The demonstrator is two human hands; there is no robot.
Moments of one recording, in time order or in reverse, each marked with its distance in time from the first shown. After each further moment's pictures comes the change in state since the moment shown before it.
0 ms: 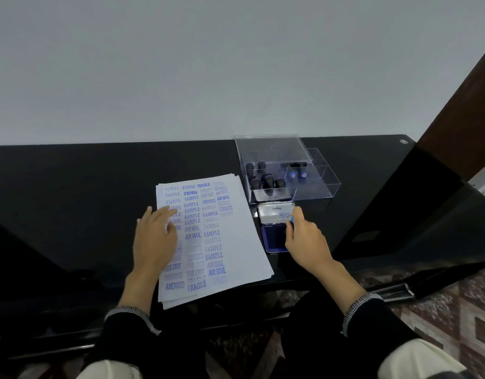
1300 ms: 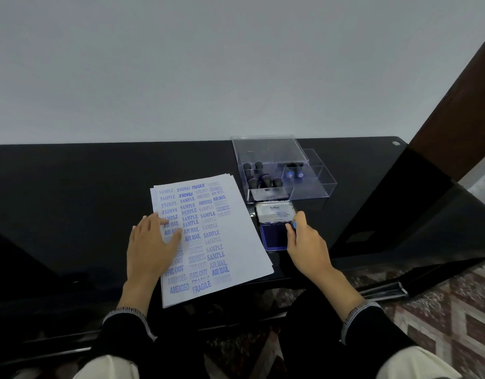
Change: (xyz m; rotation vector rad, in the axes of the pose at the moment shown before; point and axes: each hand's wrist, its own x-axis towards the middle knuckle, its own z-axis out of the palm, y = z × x) left_hand -0.005 -0.030 0.015 0.109 -0.002 0.004; right_hand -0.016 0.004 0.003 0.041 0.069 -0.008
